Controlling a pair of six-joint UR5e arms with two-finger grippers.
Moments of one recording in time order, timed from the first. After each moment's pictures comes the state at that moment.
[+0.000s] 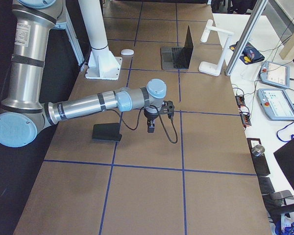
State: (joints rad) left arm -1.45 -1.48 -1.83 -1.43 -2.37 0.09; right arm 1.20 -1.78 2.01 -1.45 2.40 0.44
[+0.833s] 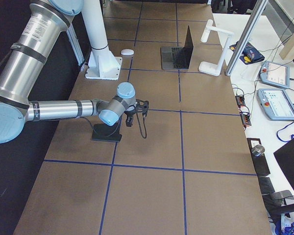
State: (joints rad) left arm -1.45 -1.45 -1.85 -1.48 -2.38 0.01; right arm 0.73 -2.08 2.01 -0.69 2.13 1.20
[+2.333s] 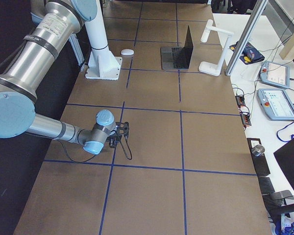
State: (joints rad) left arm -1.45 -1.44 -1.87 -1.48 -2.40 0.01; right arm 0.47 -2.19 1.73 -0.25 1.95 1.19
